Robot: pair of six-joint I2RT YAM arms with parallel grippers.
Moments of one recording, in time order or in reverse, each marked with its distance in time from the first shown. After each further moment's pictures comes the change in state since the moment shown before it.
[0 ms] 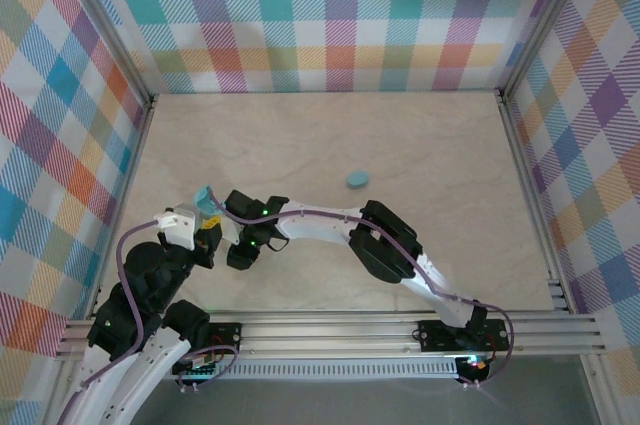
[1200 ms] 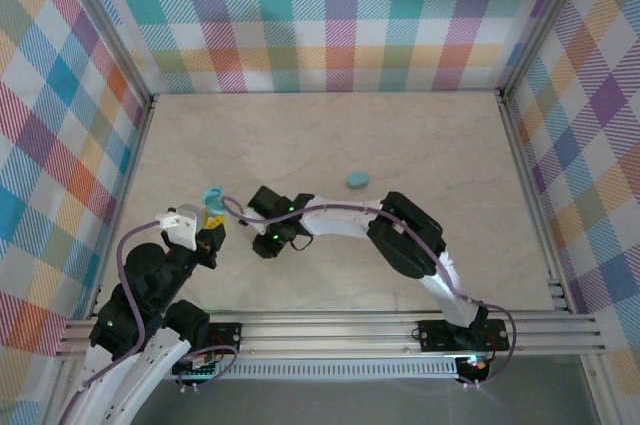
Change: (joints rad) left arm 0.000 -0.008 -0.024 0.060 0.050 -0.008; right arm -0.105 -0.198 -0.365 0.144 0.082 0.308
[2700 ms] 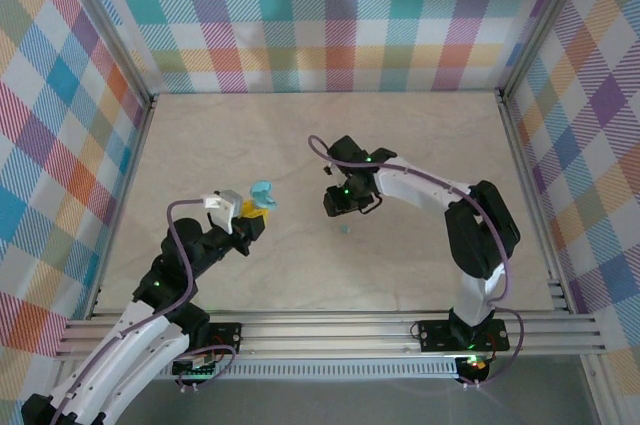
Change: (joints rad) left arm 0.000 0.311 -0.197 0.502 0.312 -0.100; right arm -0.351 -0.342 -0.187 -0.333 0.061 0.144
